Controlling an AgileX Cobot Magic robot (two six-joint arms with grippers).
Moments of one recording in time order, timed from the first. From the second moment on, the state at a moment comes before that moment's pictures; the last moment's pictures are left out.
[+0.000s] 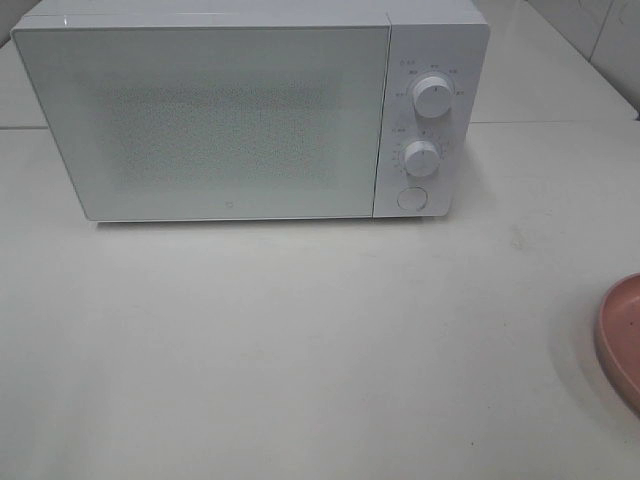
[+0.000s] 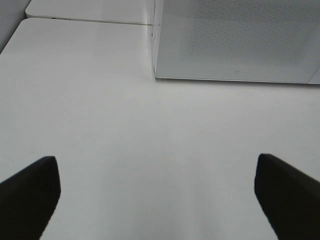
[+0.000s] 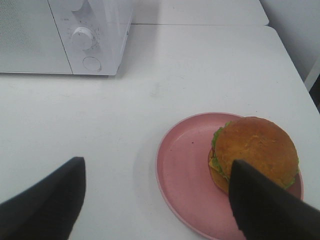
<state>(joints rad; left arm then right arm) 0.05 -0.01 -0.52 -0.16 1.08 0.05 0.08 0.00 -0.50 -0.04 1.00 0.09</state>
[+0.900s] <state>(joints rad) 0.05 -0.01 -0.52 -0.16 1.08 0.05 0.08 0.08 -0.53 -0.04 0.84 0.09</state>
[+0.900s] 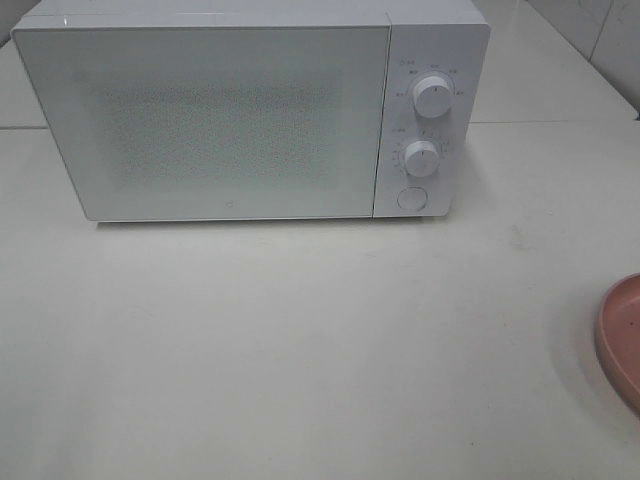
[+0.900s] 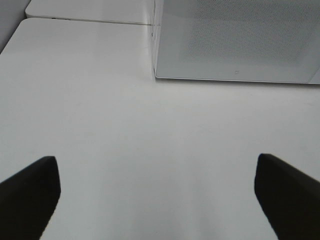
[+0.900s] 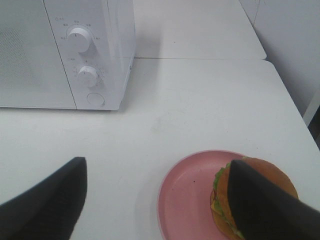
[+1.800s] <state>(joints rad) 0.05 -0.01 -0.52 -0.16 1.08 0.05 0.08 0.42 -0.53 -0.04 0.51 0.09</state>
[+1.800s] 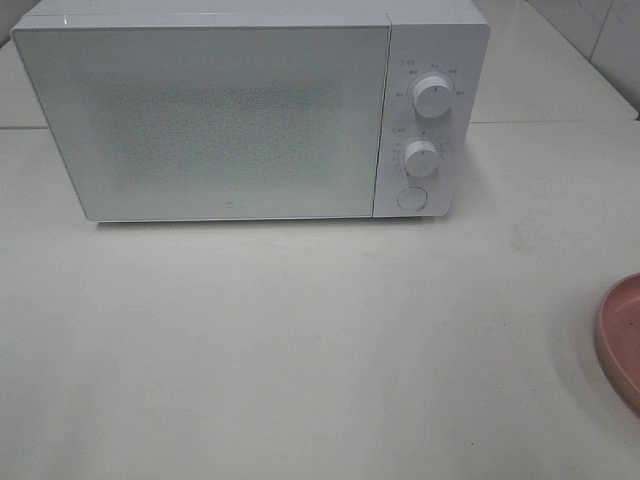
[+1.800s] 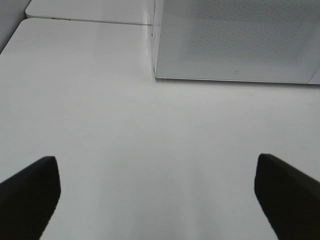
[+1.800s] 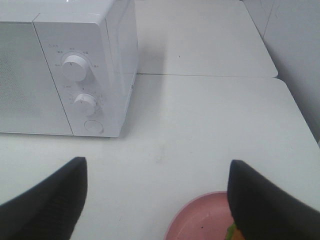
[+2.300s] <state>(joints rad) 0.05 -0.01 -0.52 -0.16 1.08 0.05 0.08 0.68 -0.53 -0.04 0.28 0.09</state>
